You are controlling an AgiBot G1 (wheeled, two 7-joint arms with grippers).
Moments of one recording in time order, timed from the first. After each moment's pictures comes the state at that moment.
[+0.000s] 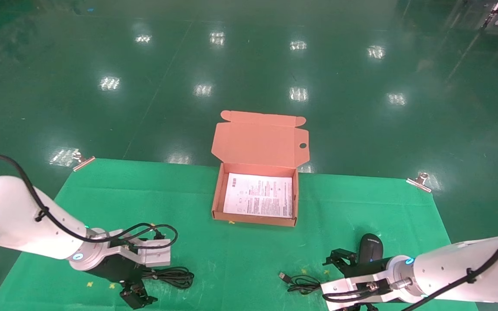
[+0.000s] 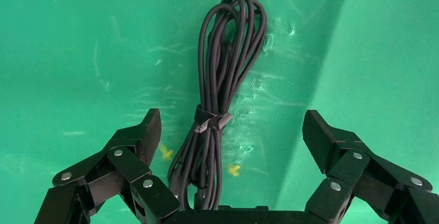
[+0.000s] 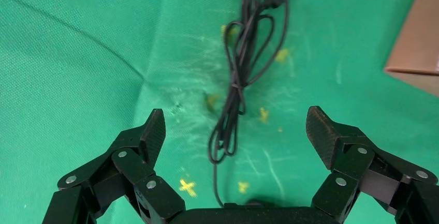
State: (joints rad) left arm -1.49 1.11 0.96 -0.66 1.89 1.22 -0.21; right arm 1.28 -0.94 -0.88 1.07 -1.95 -1.08 -0.08
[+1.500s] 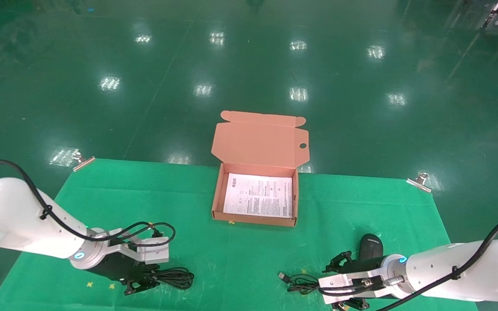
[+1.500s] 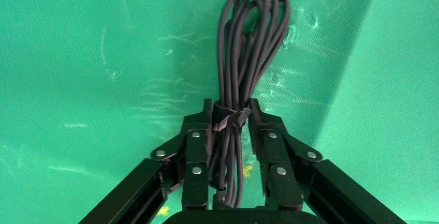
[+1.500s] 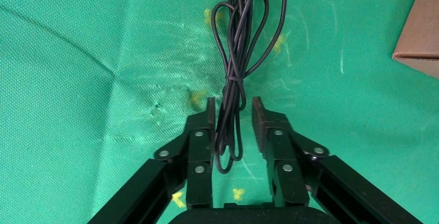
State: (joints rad) left arm -1.50 1.15 0.96 -0.52 1.89 1.17 -0.14; right arm 1.27 -0.99 -0.88 0.96 -1.96 -1.01 -0.14
